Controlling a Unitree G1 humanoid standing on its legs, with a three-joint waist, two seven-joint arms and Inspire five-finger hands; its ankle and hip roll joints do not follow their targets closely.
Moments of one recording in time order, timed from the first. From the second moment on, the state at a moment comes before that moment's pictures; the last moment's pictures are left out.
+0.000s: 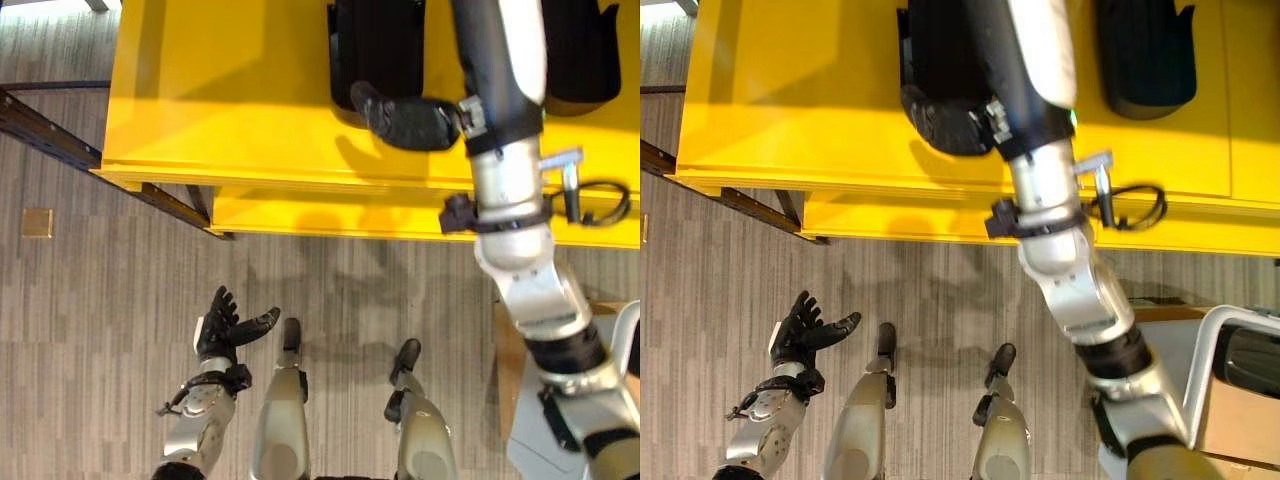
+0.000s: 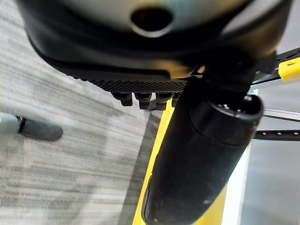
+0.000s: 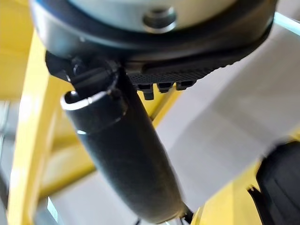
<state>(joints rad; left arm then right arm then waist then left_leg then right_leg) 0.04 0.36 -0.10 0.27 -0.58 -0.08 0.27 -0.58 -0.50 0.23 -0.32 -0.21 -0.05 -0.28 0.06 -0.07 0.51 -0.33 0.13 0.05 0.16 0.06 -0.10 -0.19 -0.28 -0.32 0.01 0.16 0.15</state>
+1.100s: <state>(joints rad) 0.29 0.49 0.04 -0.08 0.35 -0.13 0.37 0.26 -0.38 0.00 -0.27 0.20 -0.20 -0.12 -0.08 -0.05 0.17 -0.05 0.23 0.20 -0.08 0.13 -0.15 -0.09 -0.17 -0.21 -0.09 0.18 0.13</state>
